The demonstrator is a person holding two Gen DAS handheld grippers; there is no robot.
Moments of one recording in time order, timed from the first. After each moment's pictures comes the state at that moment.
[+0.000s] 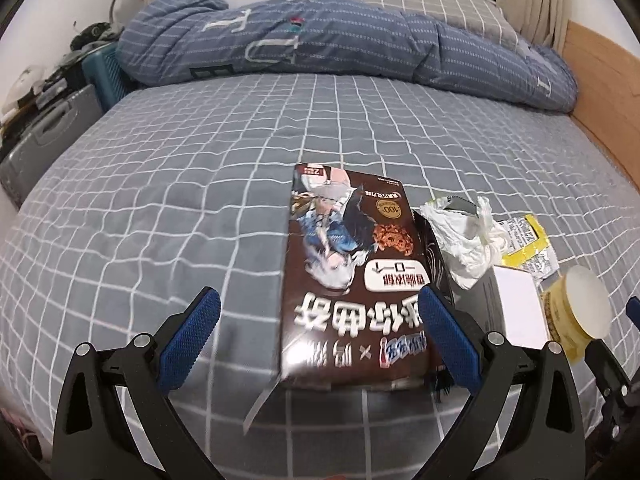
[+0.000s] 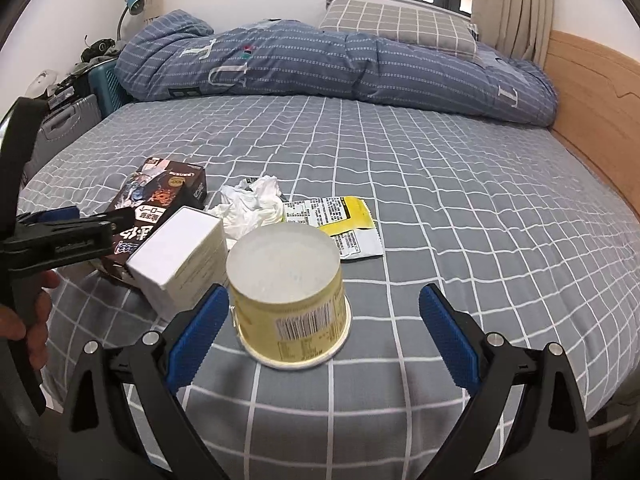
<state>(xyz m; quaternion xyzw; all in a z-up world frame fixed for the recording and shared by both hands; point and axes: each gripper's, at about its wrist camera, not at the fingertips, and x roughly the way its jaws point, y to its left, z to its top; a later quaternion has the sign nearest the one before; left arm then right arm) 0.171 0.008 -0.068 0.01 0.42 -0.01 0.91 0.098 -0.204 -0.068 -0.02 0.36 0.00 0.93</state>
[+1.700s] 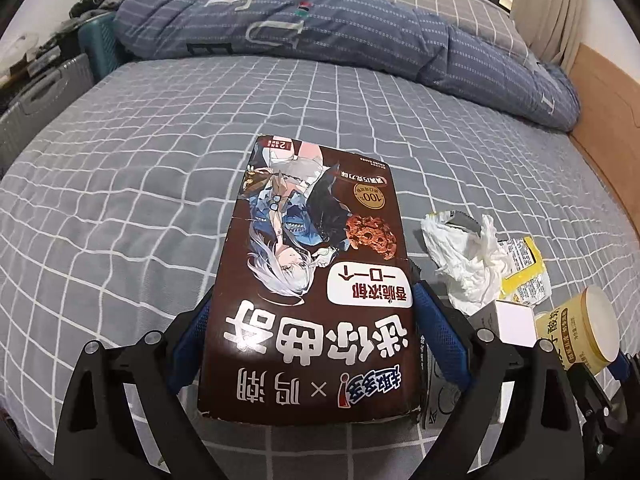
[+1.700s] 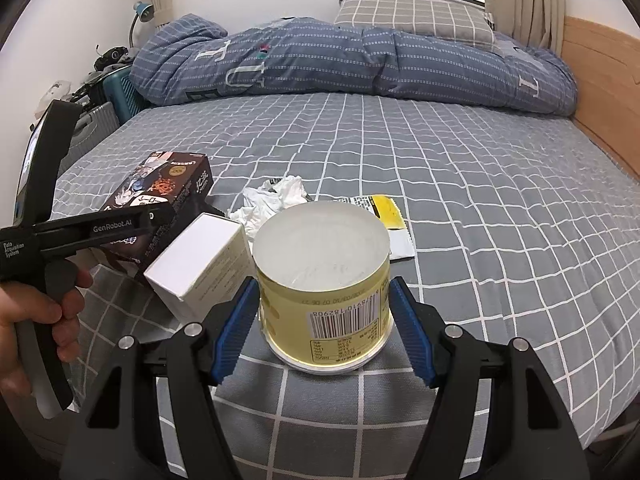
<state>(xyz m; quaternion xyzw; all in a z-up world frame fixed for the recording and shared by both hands) 0.191 0.012 -0.074 -0.04 0.43 -0.03 0.90 0.103 -0.201 -0.069 0.01 0.36 0.04 0.93</state>
